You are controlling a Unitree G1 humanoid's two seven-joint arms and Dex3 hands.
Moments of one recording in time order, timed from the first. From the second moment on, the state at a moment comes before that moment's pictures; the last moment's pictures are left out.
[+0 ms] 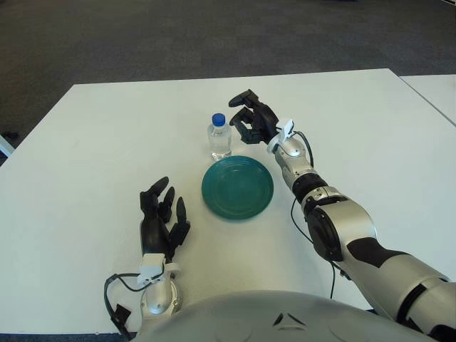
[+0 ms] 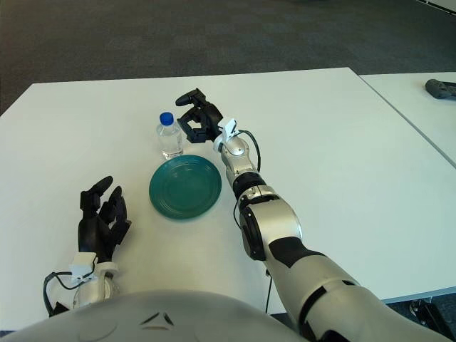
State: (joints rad) left arm 0.61 -0.13 -0.11 -0.23 0.12 -0.36 0.30; right arm -0.83 0.11 -0.05 1.18 0.03 -0.61 0.37
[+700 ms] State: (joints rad) left arm 0.60 -0.13 -0.12 -0.23 0.13 -0.36 0.32; right arm -0.82 0.12 -0.07 1.16 0.06 -0.60 0.41
